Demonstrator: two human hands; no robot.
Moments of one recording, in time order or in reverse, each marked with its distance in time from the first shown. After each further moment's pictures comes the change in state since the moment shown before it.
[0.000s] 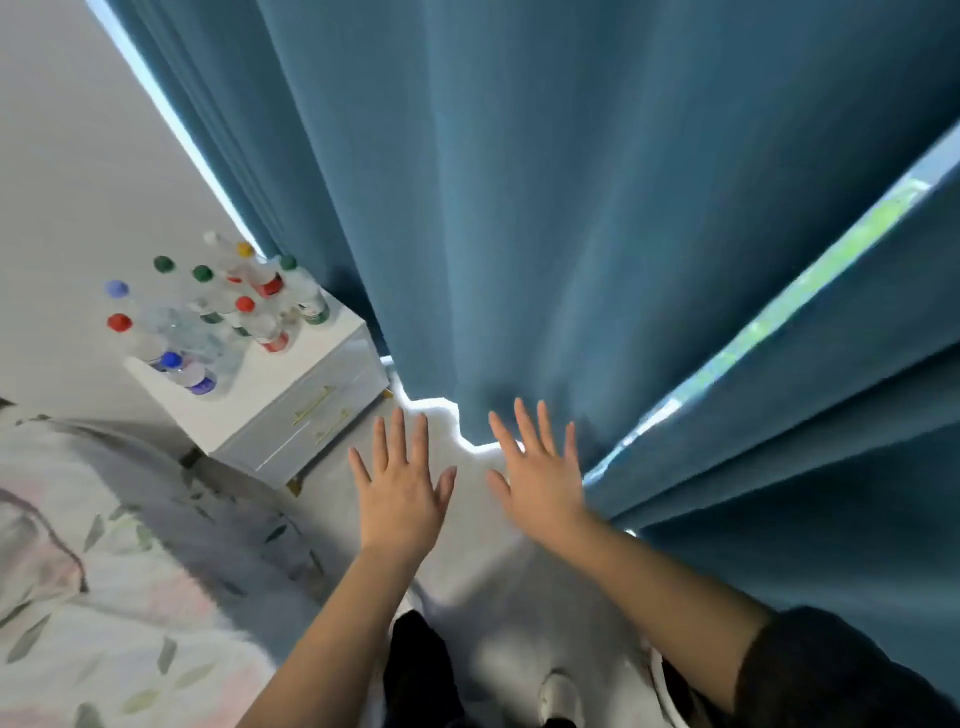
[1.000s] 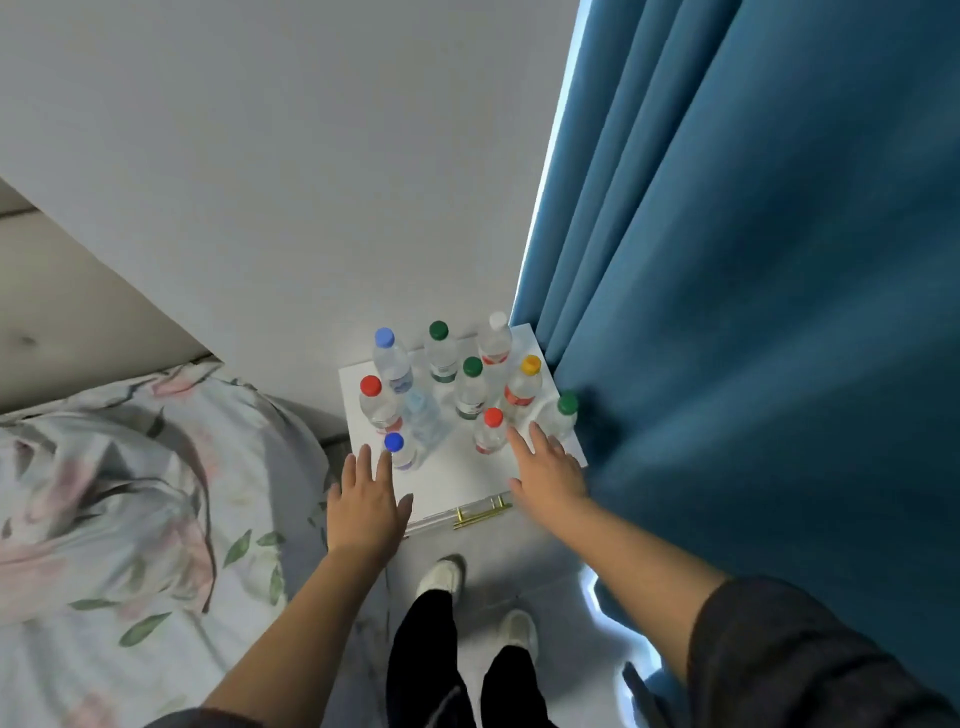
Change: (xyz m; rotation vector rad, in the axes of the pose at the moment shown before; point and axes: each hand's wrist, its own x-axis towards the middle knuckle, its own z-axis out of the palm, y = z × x) left_hand 0.252 -0.391 -0.009 -0.184 -0.223 -0.651; right_hand 0.440 -0.325 -0.001 -0.164 -0.381 -0.424
